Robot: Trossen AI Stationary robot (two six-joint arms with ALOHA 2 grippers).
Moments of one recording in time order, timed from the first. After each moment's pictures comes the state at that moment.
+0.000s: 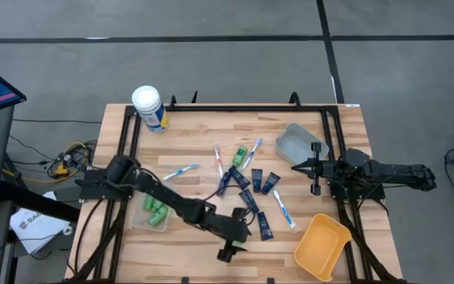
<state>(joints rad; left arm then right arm) -0.43 2.06 1.35 0.05 -0.05 -0.08 -0.05 0.01 0.00 0.02 -0.05 -0.45</state>
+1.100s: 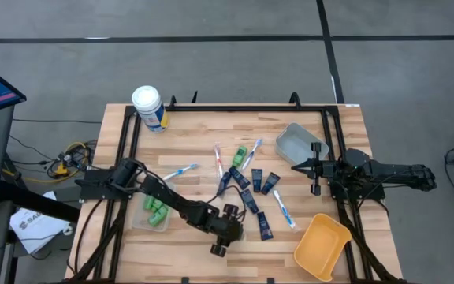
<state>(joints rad) -0.41 2.13 1.36 -0.21 -0.14 -0.06 -0.05 0.01 0.01 0.02 -0.05 -0.45</state>
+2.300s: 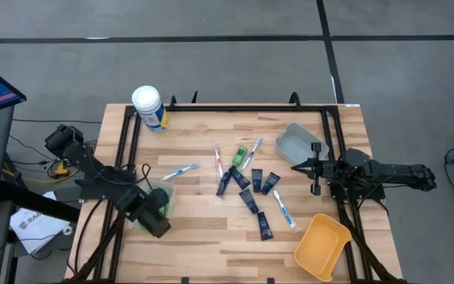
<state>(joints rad) -0.67 1.35 0.93 -1.03 -0.06 -1.46 -0.05 0.01 0.00 0.02 -0.05 -0.45</state>
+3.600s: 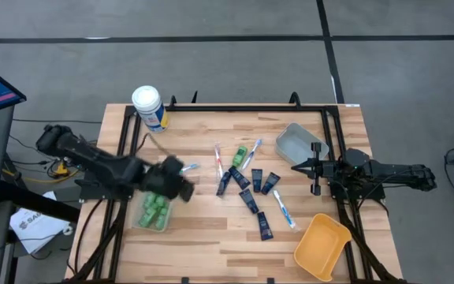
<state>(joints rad) -0.34 1.23 0.93 -0.73 -0.50 -1.20 -0.05 0.01 0.00 0.02 -0.05 -0.45</state>
